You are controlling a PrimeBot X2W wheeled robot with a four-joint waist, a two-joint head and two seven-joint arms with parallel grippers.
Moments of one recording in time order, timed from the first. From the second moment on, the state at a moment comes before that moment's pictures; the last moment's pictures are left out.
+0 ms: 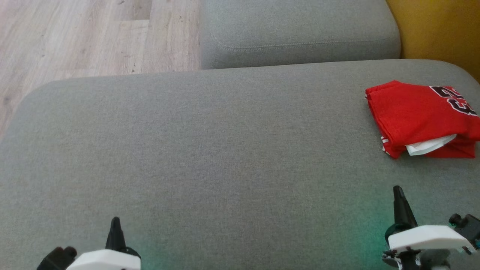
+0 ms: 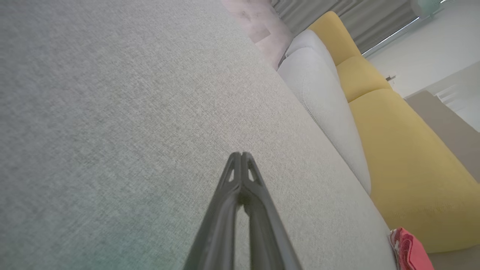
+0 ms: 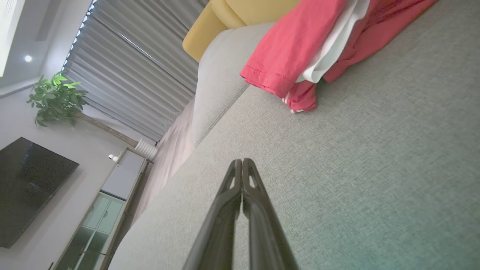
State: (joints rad) left arm 0.06 0.13 -0.18 0.30 -1.07 0.05 -0.06; right arm 0.04 -0.05 -0.02 0.32 0.86 0.12 -0.03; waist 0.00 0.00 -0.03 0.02
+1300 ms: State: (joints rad) left arm -0.01 0.08 -0.02 0.29 -1.40 -0.05 0.04; right arm -0.01 -0.05 -0.08 0.30 1.32 0.12 0.05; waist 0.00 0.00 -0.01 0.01
